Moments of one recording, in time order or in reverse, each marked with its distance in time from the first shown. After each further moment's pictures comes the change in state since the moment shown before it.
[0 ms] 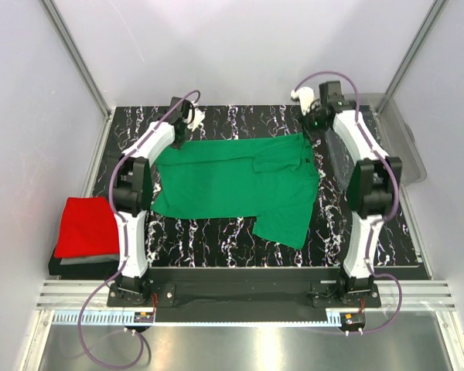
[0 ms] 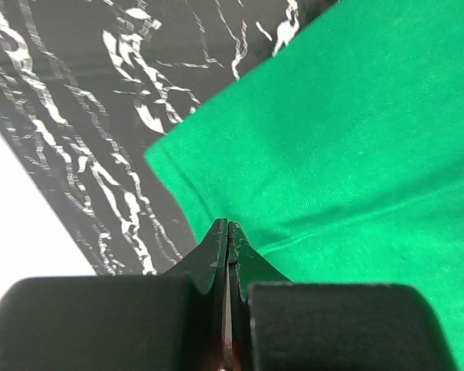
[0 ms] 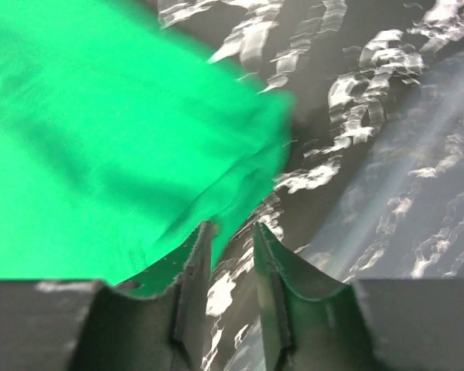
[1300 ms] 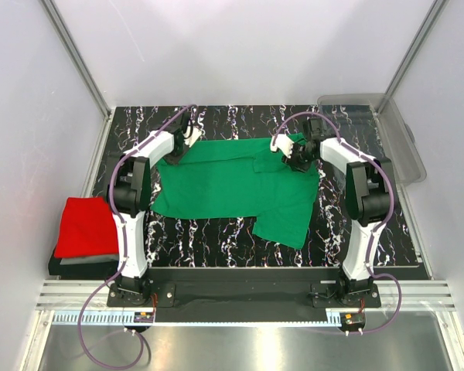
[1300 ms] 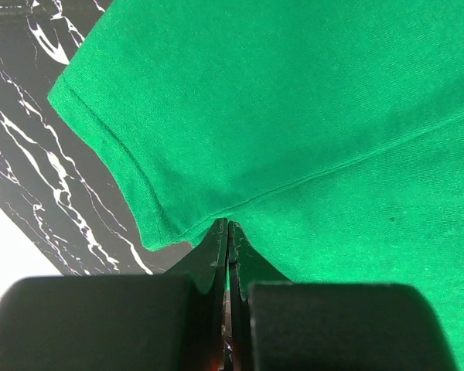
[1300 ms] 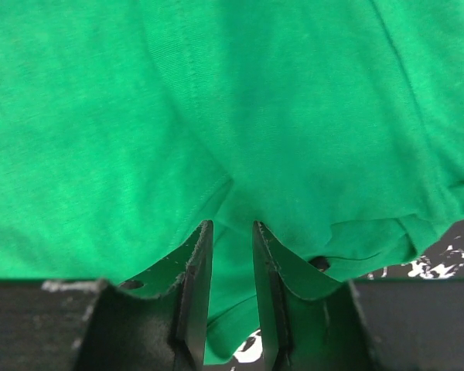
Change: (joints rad) left arm 0.007 -0.037 -0.181 0.009 0.002 -0.034; right arm 0.080 -0.167 -0.586 0.238 -0.182 -0.584
